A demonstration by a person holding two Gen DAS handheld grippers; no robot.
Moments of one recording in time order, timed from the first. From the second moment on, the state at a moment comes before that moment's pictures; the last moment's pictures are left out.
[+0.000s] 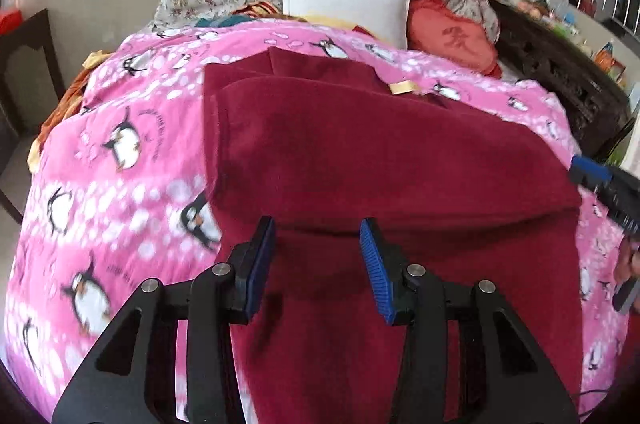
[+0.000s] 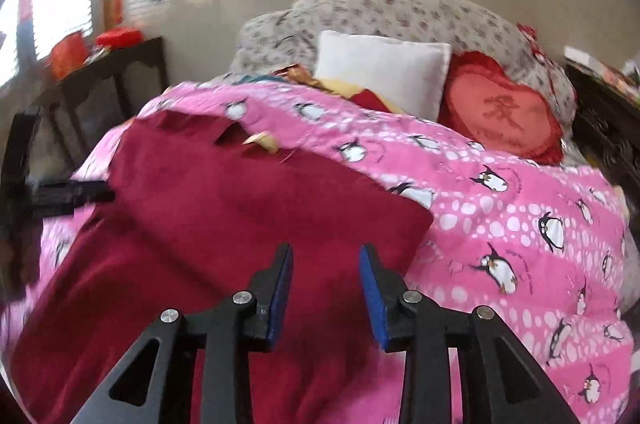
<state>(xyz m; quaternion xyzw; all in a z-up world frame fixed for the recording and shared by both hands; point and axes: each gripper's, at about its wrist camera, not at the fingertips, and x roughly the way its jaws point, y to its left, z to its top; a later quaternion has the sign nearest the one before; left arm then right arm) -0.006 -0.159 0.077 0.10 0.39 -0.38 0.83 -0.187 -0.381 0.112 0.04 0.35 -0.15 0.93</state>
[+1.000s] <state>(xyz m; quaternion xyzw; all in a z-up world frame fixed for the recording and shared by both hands) -0.133 -0.010 0.033 -0.03 0.52 -0.36 0.77 -0.359 -0.283 0.052 0.25 0.36 0.01 0.90</state>
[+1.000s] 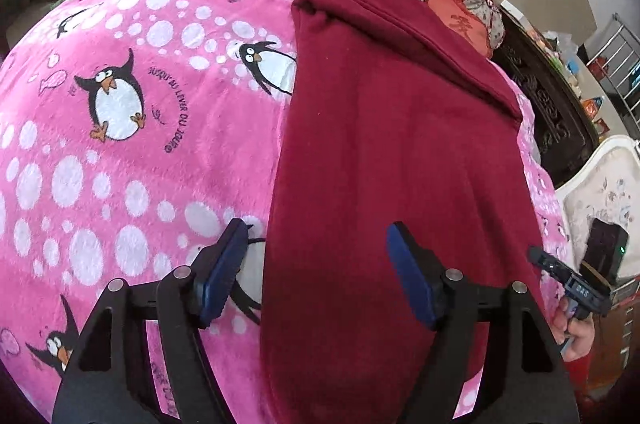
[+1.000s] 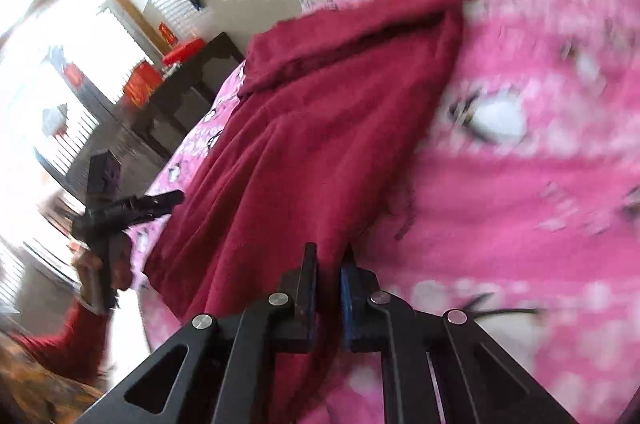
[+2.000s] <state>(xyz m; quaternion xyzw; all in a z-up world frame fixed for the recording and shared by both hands) -0.189 0.009 0.031 0.06 0.51 -0.38 0.77 -0.406 -0.262 0.045 0.27 0.34 0.04 0.90</state>
